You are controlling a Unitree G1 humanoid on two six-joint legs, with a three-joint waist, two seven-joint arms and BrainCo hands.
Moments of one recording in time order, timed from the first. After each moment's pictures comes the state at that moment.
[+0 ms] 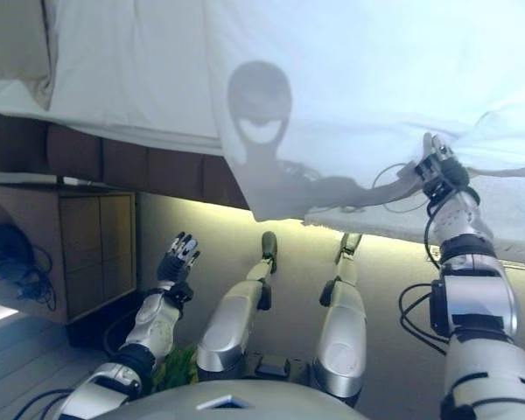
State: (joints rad) left arm -0.11 0.25 -0.29 0.80 -0.84 -0.38 -0.04; right arm -0.74 -0.60 -0.02 1.17 1.03 0.09 0.02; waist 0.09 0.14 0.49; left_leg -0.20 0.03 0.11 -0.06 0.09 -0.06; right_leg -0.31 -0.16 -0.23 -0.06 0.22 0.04
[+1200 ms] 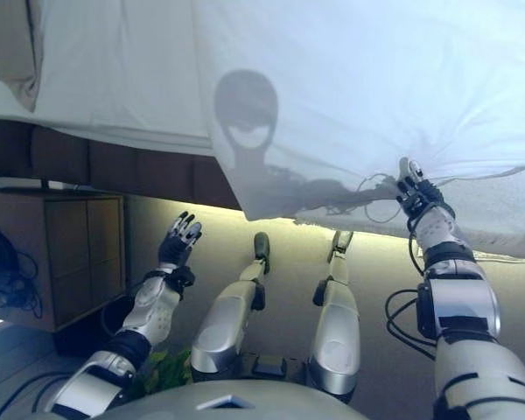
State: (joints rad) left arm -0.16 0.31 -0.37 0.68 -0.80 -0.36 0.03; right arm -0.76 -0.56 -0.02 1.22 1.03 0.18 -0.12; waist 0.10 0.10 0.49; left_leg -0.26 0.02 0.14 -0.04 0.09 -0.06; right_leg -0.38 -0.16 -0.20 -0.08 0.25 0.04
